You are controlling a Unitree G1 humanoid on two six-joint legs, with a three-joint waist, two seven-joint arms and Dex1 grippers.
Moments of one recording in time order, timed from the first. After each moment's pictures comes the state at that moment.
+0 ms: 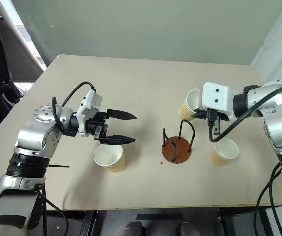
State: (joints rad) left arm -0.74 0.72 -0.06 0.14 -0.44 0.40 -1.42; right arm -0.84 -0.96 0.15 -0.28 0.15 0.54 1.30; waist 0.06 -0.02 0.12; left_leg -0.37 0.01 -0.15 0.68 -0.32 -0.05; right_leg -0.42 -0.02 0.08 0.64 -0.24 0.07
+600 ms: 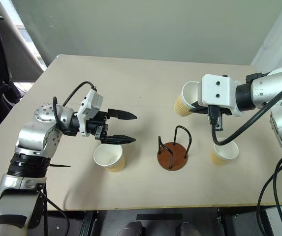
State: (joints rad) left arm -0.74 0.72 -0.06 0.14 -0.43 0.40 -1.42; right arm -0.93 -0.99 0.17 -0.29 0.18 0.51 1.33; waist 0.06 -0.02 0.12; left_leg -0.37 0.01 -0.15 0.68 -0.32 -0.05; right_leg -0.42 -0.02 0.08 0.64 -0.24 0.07
